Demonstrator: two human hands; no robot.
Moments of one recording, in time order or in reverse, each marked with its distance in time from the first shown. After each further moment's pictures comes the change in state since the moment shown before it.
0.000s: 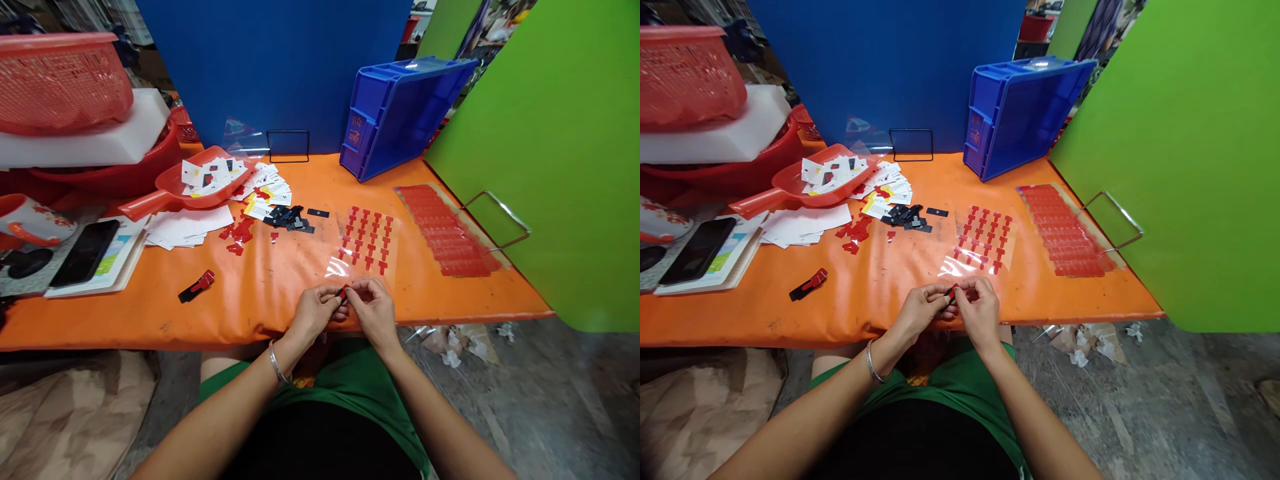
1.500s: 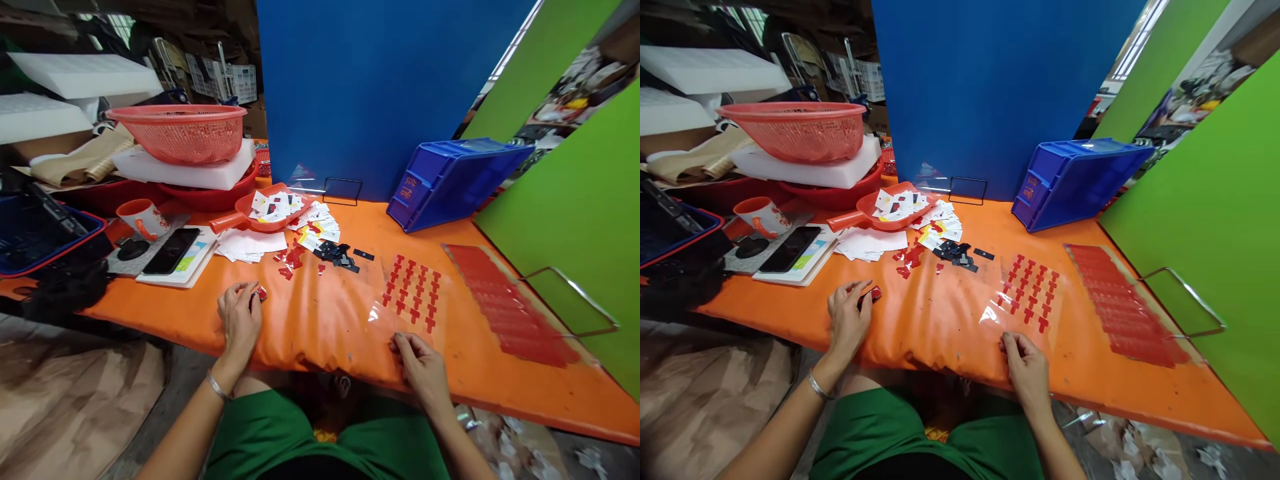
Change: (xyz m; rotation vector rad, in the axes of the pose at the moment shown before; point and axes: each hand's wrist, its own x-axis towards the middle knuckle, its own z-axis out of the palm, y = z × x) left_hand -0.040 0.044 -0.204 1.220 1.105 0.785; right_hand 0.004 0.010 0.001 -0.041 -0.157 0.241
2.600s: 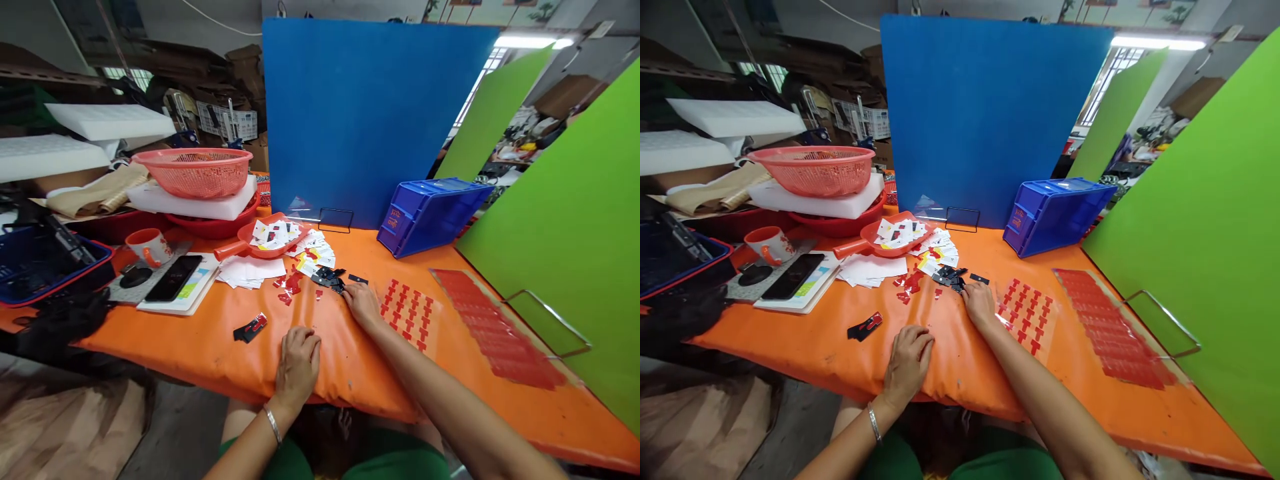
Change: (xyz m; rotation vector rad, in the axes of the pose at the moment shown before) left_hand -0.048 0.082 0.028 -0.274 -0.230 0.292; right_hand 0.145 -0.066 0.087 -0.606 -0.089 -0.707
